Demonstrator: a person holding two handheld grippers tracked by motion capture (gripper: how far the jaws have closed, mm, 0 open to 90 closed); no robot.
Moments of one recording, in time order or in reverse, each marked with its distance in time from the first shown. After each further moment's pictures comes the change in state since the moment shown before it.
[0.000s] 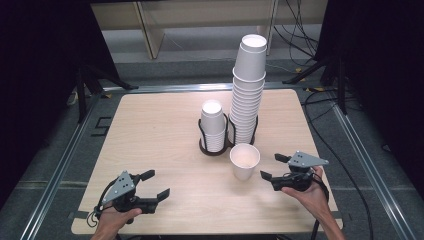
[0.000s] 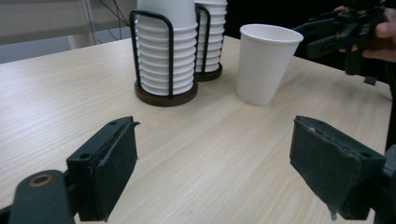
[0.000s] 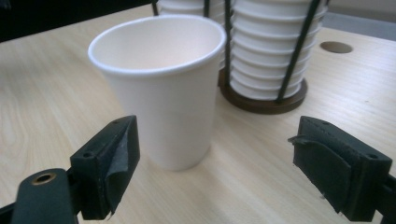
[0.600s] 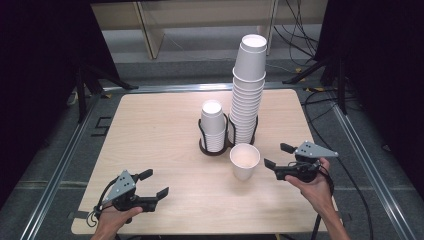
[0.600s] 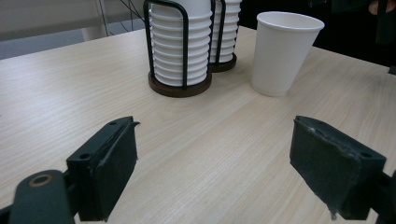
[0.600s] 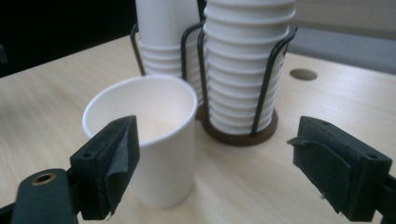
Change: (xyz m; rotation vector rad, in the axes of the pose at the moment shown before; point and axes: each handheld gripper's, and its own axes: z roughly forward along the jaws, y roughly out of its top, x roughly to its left) left arm 0.001 -0.002 0.002 0.030 0.030 0.011; right arm -0.002 0.036 -0.012 -0.053 -0.054 0.070
